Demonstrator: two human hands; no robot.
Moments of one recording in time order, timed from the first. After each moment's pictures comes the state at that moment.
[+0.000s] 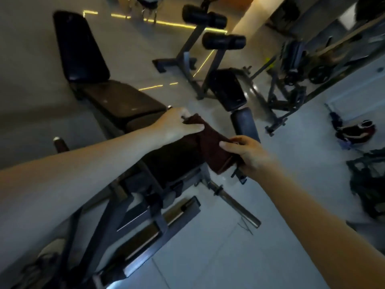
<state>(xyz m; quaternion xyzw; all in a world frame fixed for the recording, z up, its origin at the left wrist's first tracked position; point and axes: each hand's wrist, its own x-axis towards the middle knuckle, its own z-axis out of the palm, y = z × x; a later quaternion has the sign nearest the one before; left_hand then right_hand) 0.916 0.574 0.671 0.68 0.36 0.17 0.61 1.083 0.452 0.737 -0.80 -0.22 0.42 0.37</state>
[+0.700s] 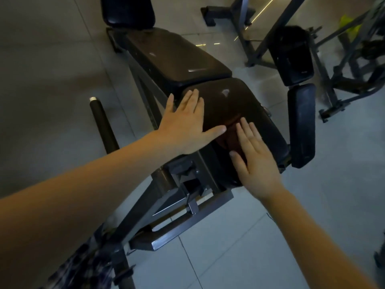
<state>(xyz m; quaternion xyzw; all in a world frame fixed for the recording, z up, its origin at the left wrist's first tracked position) 0.871 0.613 0.527 0.84 0.41 -0.03 0.34 1.040 0.484 0.567 -0.75 -0.65 0.14 -0.04</state>
